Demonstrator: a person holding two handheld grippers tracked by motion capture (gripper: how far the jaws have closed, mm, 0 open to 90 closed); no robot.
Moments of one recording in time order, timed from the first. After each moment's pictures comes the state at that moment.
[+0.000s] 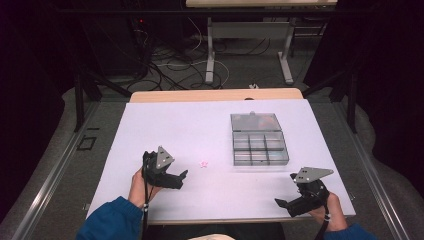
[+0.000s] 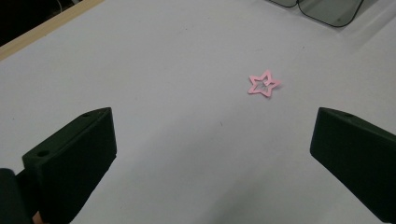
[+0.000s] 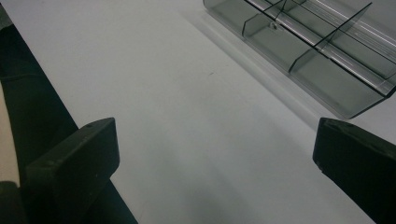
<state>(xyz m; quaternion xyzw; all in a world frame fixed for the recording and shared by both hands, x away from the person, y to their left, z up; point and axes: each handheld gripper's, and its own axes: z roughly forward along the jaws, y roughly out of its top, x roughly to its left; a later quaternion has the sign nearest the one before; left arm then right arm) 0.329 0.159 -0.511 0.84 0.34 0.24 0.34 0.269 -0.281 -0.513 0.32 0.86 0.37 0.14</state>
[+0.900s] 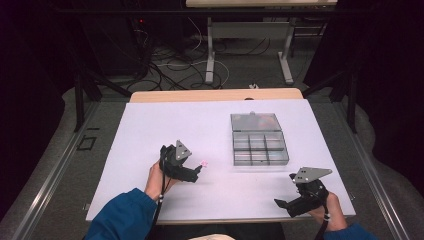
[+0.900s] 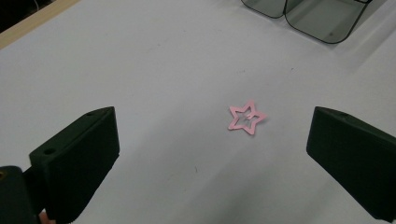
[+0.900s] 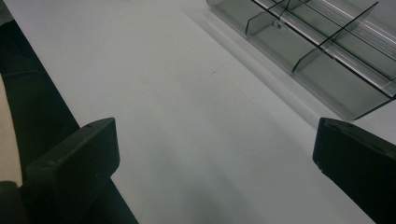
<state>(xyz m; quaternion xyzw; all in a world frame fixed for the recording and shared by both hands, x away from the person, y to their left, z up) 0.357 0.119 -0.520 0.86 0.32 0.23 0.33 0.269 -0.280 -0.514 0.31 0.87 0.37 0.14</state>
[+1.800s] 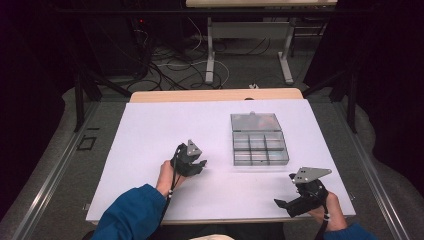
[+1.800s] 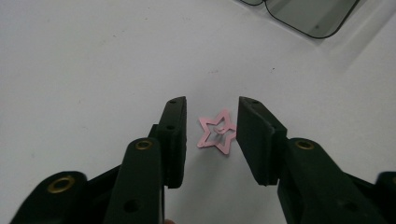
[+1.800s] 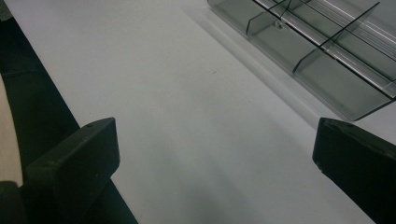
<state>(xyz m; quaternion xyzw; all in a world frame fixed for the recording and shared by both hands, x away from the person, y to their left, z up) 0.376 0.093 -0.539 0.87 0.32 0.17 0.33 0.270 -0.279 -0.514 0.31 0.87 0.36 0.14</state>
